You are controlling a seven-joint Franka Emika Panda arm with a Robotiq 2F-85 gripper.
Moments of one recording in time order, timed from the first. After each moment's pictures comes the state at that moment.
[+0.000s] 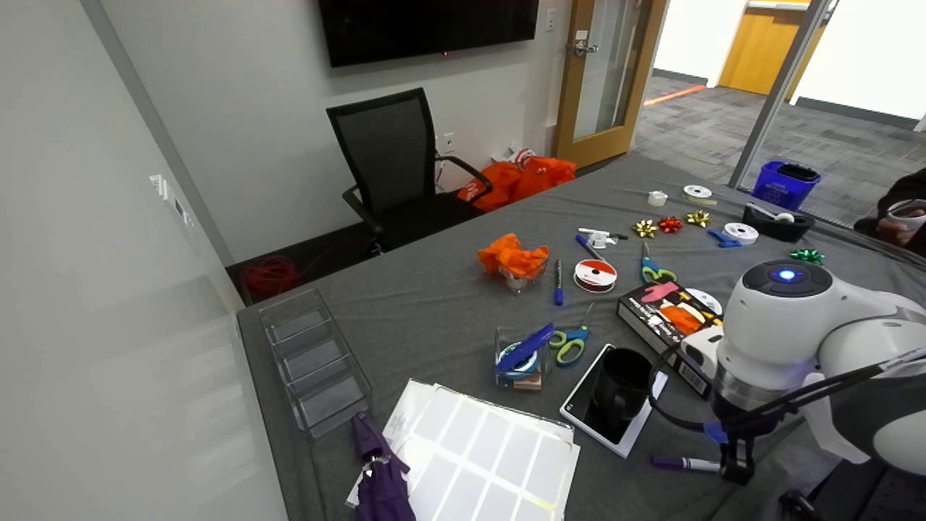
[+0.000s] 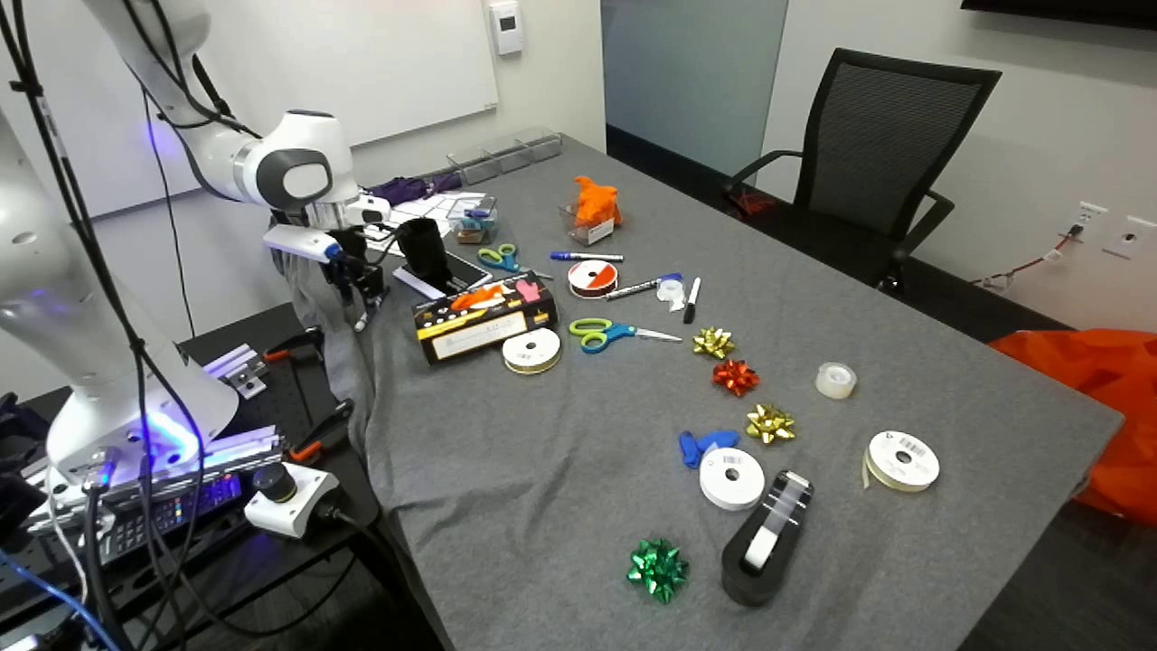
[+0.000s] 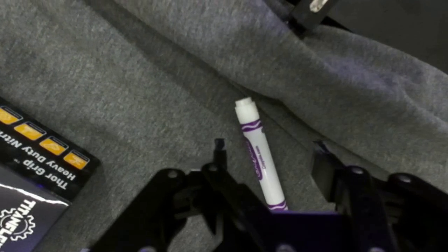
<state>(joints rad) 0.23 0.20 0.19 -2.78 -0.12 2.81 0.01</state>
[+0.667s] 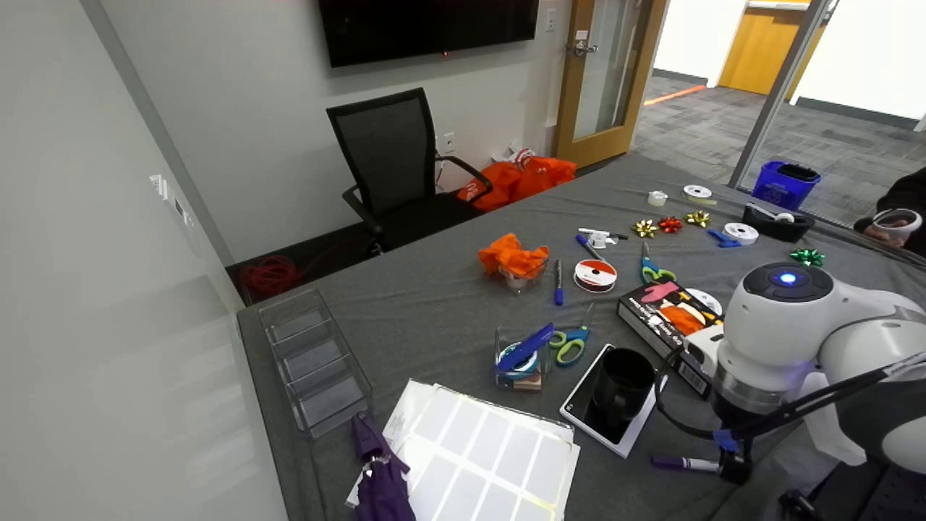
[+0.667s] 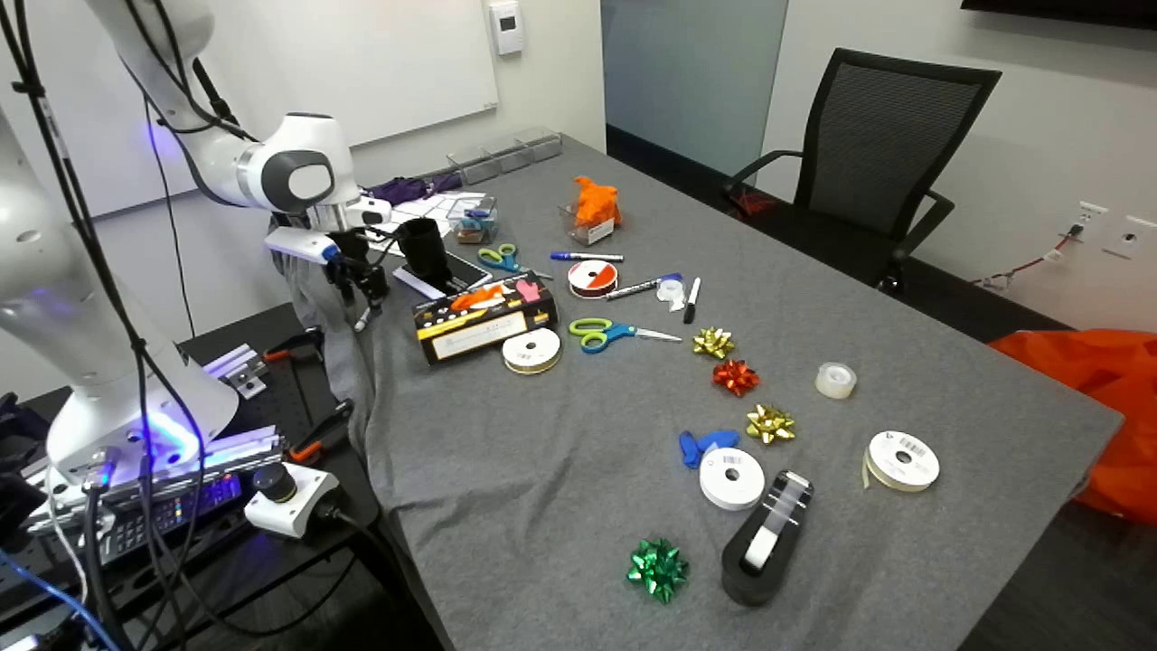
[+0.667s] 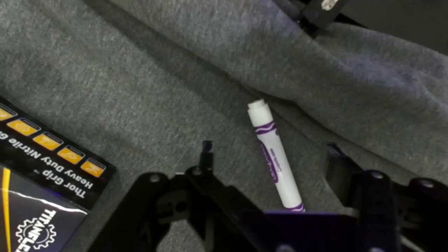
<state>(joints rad) 0.26 0.21 0.14 -2.78 -0.21 2.82 0.12</state>
